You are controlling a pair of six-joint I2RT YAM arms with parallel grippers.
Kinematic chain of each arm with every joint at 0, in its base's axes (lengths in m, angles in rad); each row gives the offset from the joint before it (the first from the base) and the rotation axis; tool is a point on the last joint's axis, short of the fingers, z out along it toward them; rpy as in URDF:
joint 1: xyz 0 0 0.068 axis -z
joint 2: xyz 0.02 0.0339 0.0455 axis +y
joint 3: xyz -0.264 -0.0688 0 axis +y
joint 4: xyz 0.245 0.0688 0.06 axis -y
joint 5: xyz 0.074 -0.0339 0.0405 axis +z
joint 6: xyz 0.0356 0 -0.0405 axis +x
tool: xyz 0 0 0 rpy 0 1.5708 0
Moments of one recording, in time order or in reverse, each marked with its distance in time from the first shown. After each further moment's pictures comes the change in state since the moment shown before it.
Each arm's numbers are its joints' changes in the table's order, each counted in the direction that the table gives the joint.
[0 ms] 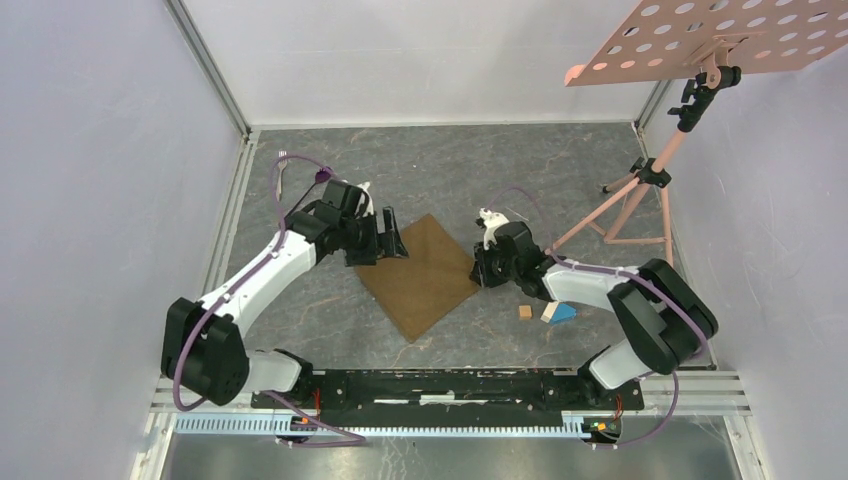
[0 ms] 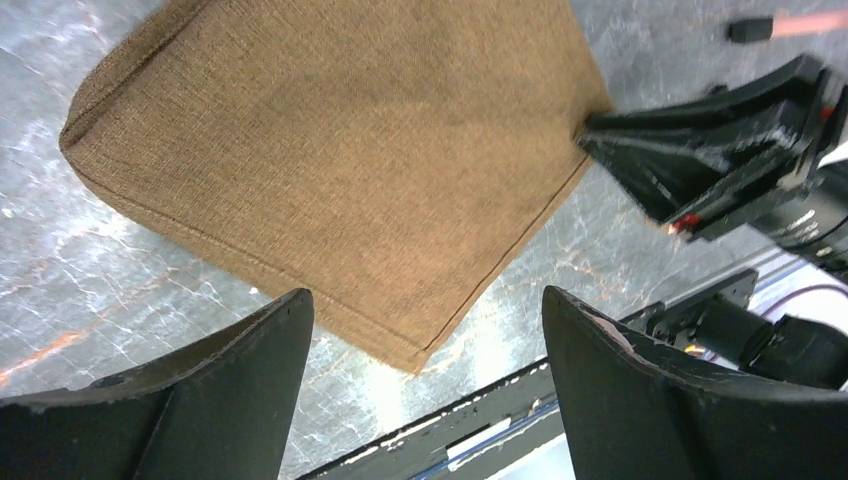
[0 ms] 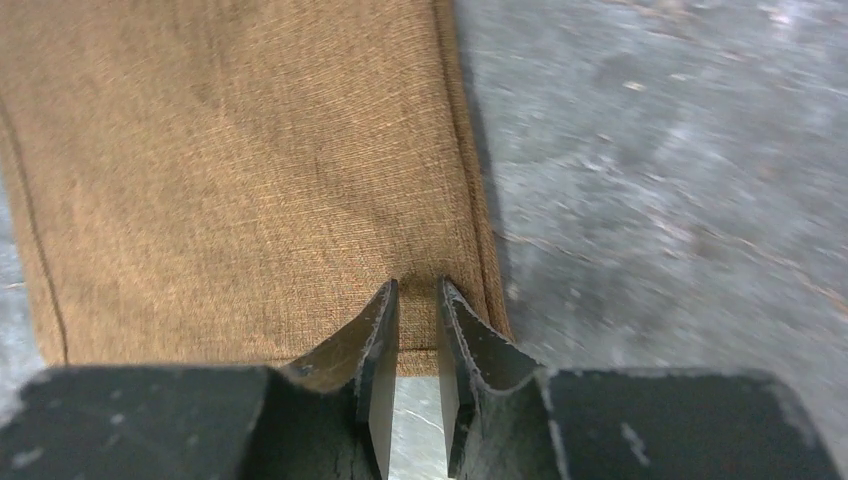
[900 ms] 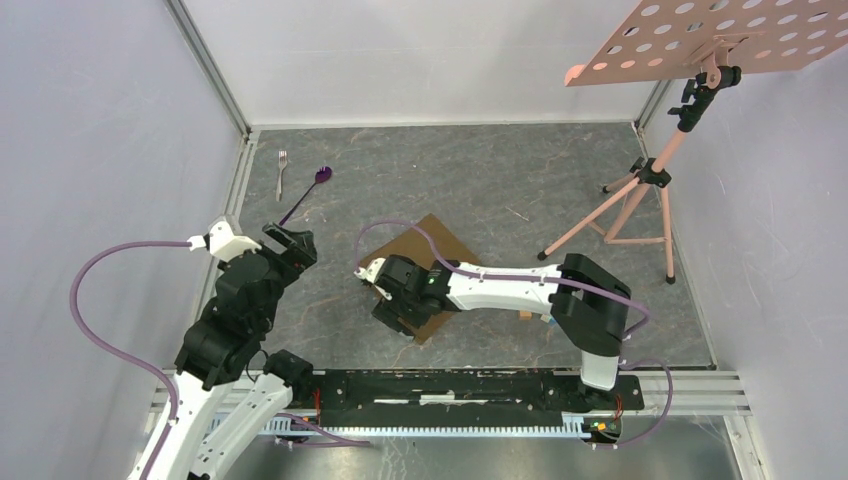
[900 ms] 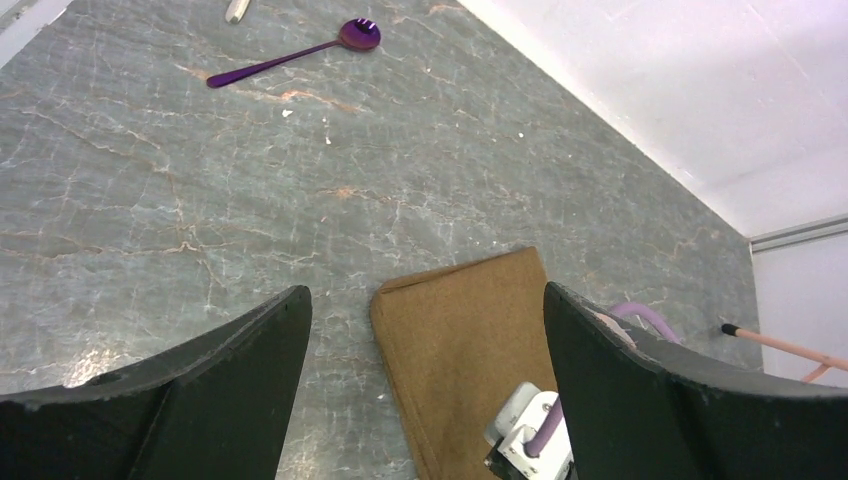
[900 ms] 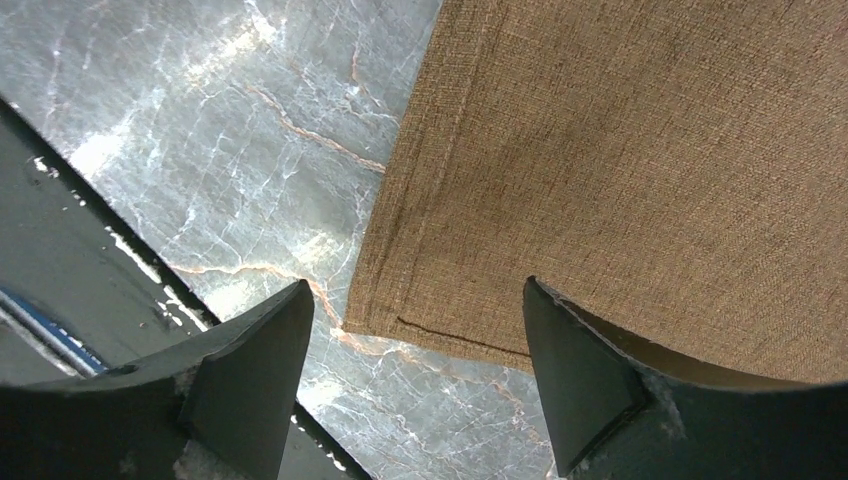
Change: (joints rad) left arm 0.042 -0.875 0.153 -0.103 0.824 -0.235; right arm -0.573 0.294 -0.653 -0.693 -0.224 -0.164
